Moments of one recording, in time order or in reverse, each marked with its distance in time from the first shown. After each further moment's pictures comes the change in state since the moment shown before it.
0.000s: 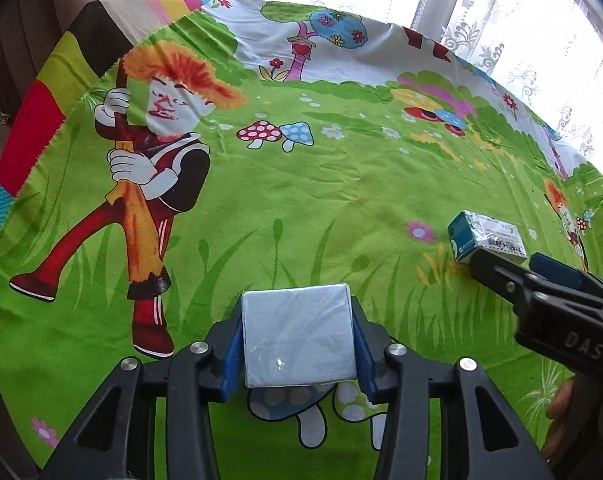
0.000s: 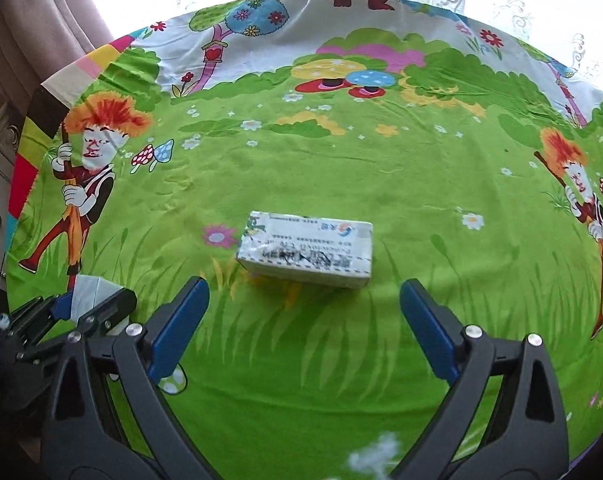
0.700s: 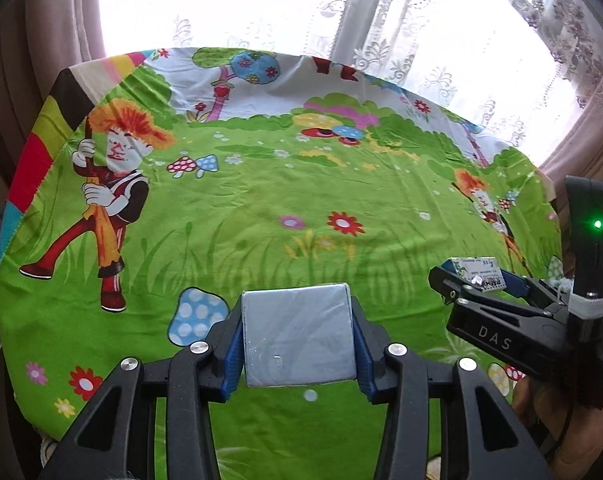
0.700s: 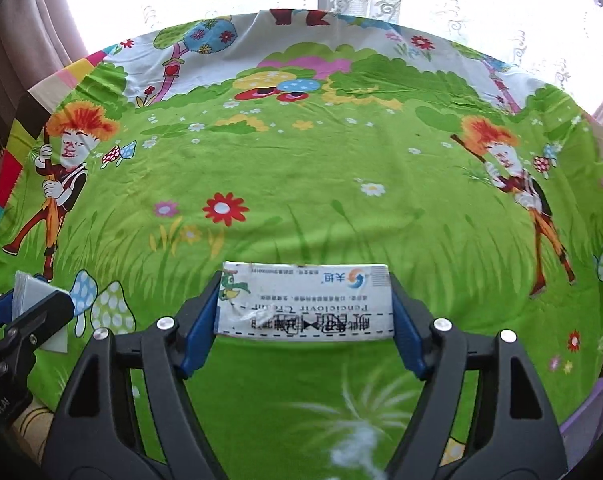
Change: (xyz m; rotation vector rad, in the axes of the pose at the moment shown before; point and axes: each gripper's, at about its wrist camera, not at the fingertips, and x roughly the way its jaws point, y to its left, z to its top) left arm -0.084 -0.063 -0.036 0.118 -0.083 -0.173; right arm -0.082 -0.064 -0.064 0.062 -0.077 -0.154
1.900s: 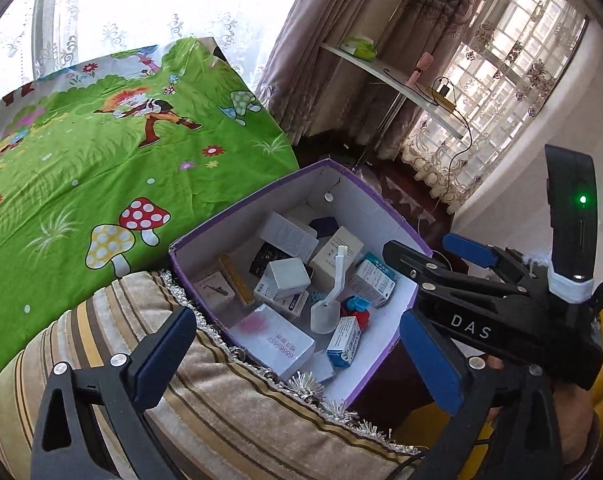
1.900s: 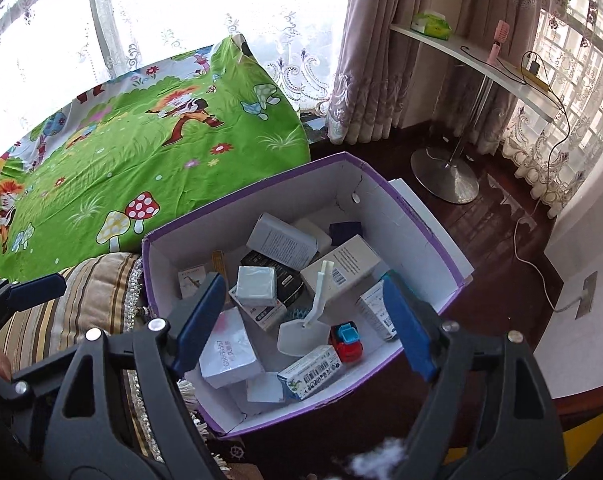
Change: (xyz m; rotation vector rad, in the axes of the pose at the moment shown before) left arm -0.094 -0.298 -0.193 0.535 0.187 -0.515; right arm -0.231 -0.242 -0.266 0.442 -0.079 -0.323
